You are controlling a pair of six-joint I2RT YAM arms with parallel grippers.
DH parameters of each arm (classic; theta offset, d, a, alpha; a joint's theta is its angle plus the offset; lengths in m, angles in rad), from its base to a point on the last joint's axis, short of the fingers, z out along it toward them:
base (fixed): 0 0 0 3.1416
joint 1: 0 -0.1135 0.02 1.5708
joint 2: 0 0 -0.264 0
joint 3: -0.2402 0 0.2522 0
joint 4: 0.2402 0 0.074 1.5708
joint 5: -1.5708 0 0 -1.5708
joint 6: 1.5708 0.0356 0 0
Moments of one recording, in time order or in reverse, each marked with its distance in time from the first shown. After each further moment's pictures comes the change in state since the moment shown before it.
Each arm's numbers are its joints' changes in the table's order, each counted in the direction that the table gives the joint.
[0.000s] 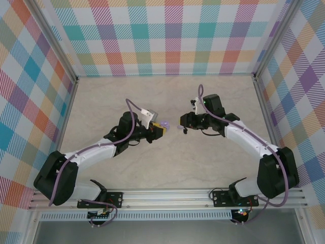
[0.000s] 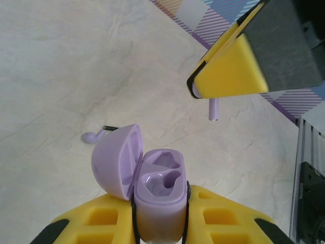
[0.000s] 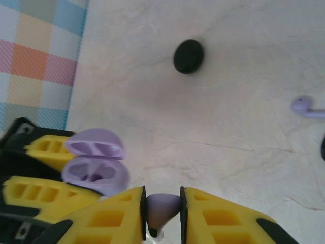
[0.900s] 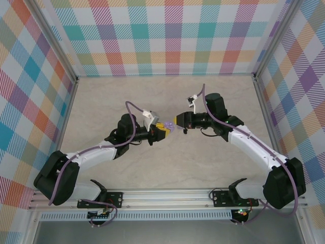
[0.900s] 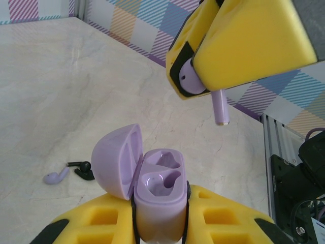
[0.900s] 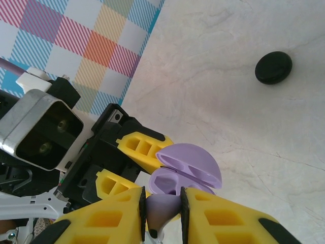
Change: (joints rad) left arm 0.019 -0.010 0.051 -0.193 -0.121 0.053; right arm -0.055 -0.097 0.000 -0.071 0.105 0.022
